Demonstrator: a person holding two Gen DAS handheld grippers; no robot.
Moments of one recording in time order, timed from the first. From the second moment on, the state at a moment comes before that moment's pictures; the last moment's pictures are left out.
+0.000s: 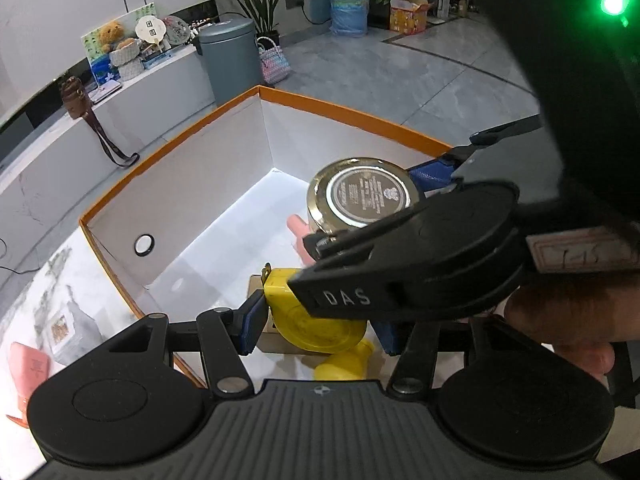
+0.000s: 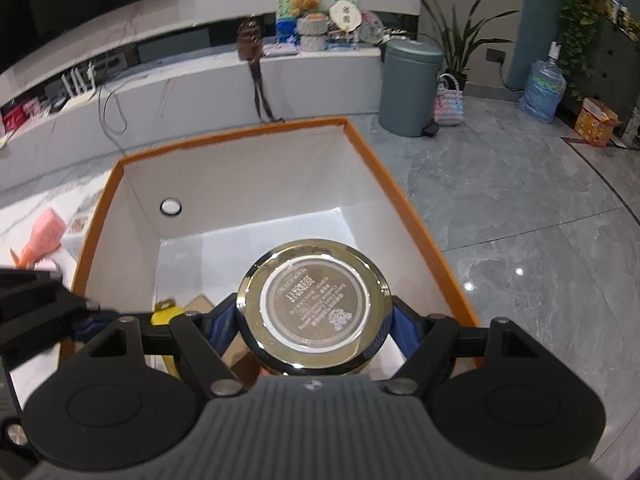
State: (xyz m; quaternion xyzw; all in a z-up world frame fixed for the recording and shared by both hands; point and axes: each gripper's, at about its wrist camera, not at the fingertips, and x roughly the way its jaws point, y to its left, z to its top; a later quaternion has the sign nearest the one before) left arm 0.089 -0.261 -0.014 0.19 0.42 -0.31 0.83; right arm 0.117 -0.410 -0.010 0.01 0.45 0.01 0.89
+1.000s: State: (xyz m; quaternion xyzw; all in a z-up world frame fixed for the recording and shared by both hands) left arm 0.106 -0.267 -0.030 0.17 0.47 -0.32 0.81; right arm 0.139 -0.407 -0.027 -0.01 0.51 0.03 0.86
